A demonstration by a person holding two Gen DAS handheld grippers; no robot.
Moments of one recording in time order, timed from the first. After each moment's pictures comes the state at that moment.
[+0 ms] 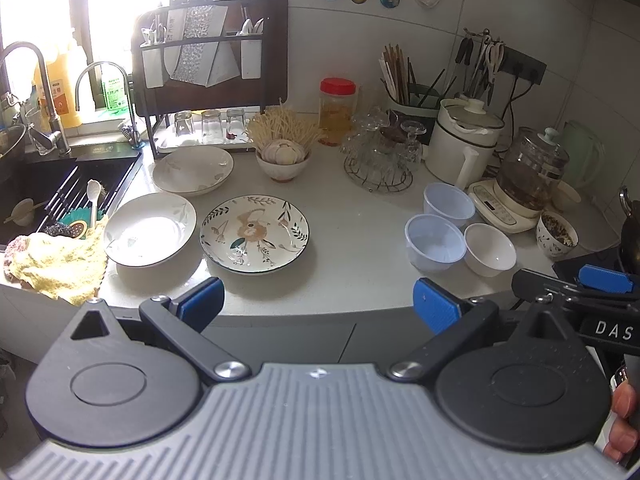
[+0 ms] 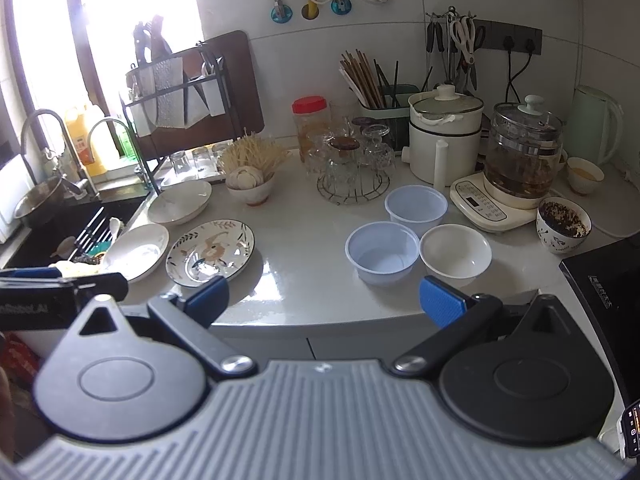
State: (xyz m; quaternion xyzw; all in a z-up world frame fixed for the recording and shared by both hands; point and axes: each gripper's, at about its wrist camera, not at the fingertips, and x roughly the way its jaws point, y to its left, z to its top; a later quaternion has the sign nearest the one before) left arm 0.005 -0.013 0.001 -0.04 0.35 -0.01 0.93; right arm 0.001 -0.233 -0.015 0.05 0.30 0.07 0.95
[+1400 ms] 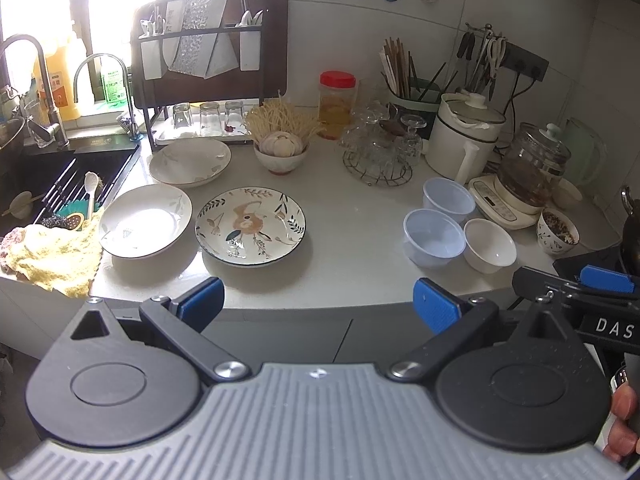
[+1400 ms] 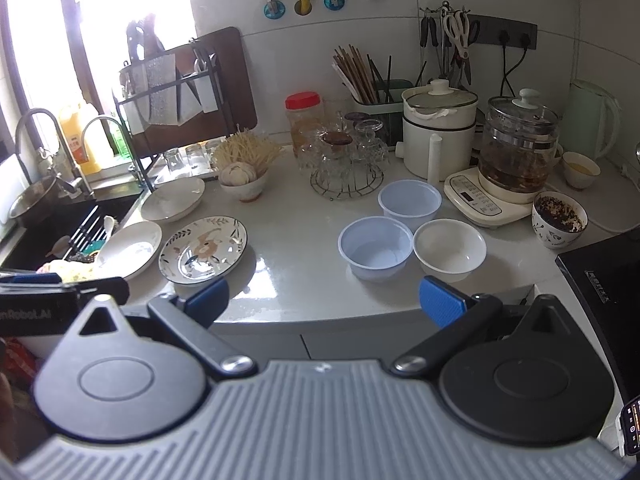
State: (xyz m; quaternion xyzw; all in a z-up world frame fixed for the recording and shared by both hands) left arm 0.010 -0.019 -0.010 -0.05 0.36 -0.01 0.93; right arm 0.004 -0.236 -0.023 0.05 0.31 0.07 0.95
